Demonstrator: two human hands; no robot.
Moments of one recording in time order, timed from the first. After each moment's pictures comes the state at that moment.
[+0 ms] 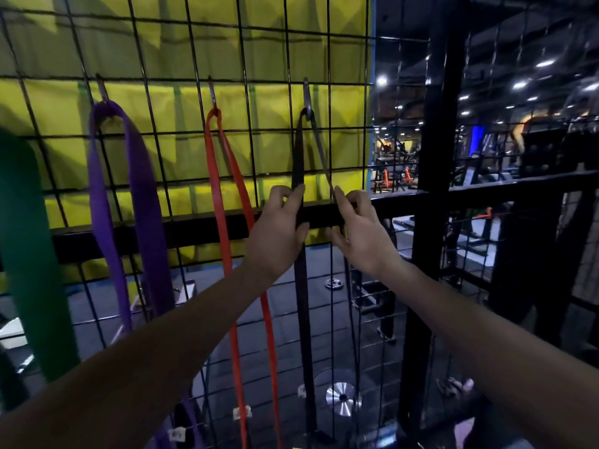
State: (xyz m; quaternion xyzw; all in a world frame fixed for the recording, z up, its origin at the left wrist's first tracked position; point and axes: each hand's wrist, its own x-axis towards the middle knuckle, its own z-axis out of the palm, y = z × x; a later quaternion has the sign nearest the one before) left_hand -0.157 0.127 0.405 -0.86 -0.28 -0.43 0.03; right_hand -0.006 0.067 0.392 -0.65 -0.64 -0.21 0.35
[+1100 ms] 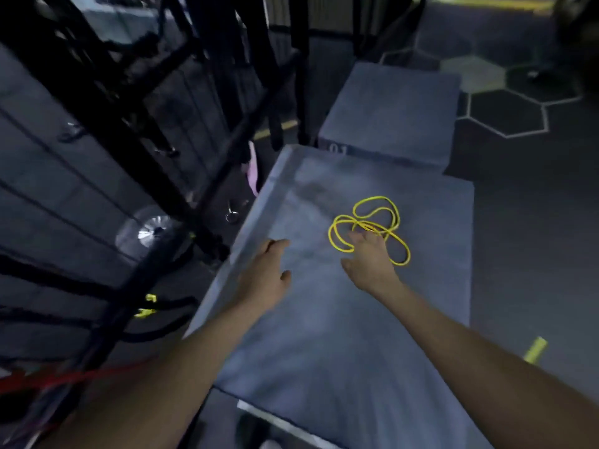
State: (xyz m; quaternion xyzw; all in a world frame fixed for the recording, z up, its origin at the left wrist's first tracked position) left_hand 0.009 -0.096 -0.020 -0.96 -0.07 0.10 -0.25; right_hand 0.070 -0.279 -0.043 -0.97 -0.10 0.15 0.19
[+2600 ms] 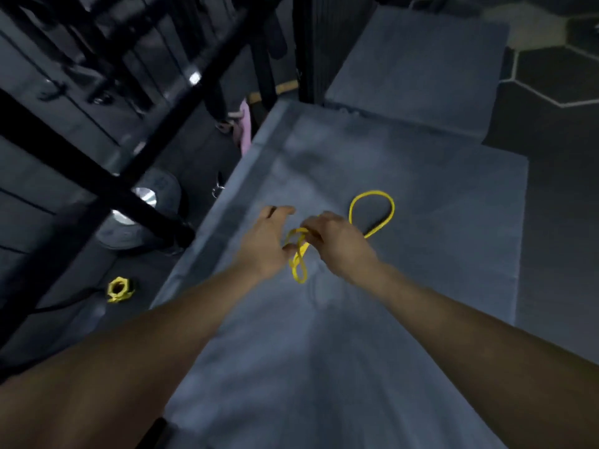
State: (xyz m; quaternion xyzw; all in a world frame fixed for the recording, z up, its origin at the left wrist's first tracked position) left_hand 0.125 -0.122 -0.171 -0.94 -0.08 0.09 -0.32; right_hand 0.163 -0.265 -0.174 -0.91 -0.27 0.14 0.27
